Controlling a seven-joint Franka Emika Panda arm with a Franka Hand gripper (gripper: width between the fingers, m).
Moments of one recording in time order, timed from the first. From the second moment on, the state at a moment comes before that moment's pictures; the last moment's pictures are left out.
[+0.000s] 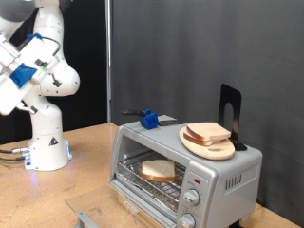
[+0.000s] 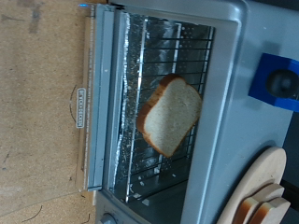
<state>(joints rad) -0.61 -0.50 -0.12 -2.57 0.74 1.76 -0.22</state>
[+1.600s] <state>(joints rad) -0.55 0.00 0.02 -2.61 0.94 2.37 -0.47</state>
